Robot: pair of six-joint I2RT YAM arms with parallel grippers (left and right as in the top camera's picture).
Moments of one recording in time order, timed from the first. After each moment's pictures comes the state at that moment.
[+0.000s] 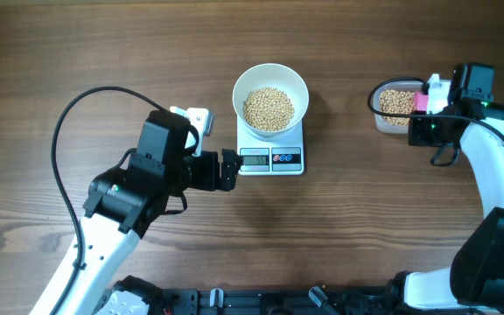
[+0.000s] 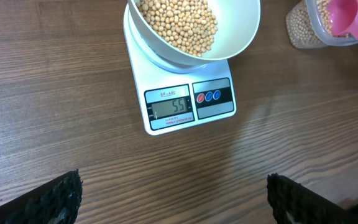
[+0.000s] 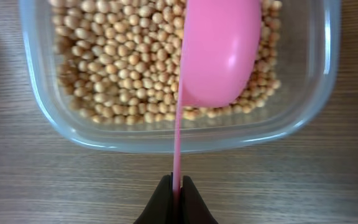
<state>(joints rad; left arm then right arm) -0.41 1.10 0.97 -0.78 0.20 -0.32 -0.22 1.62 1.13 -0.76 -0.06 -0.16</state>
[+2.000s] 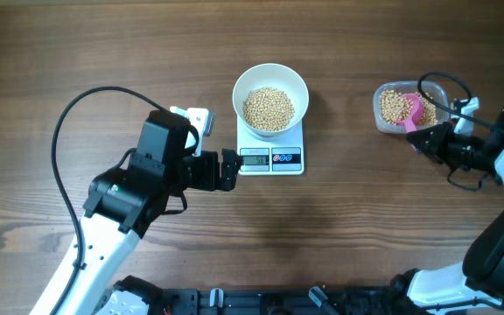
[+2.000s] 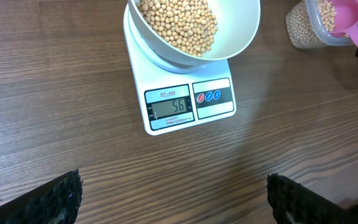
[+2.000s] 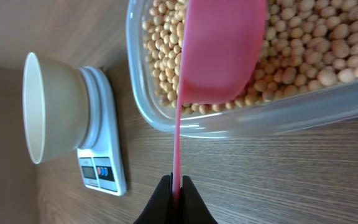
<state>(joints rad) -0.41 1.10 0.97 -0.78 0.20 -0.32 -0.54 1.69 0.99 -0.67 -0.85 -0.10</state>
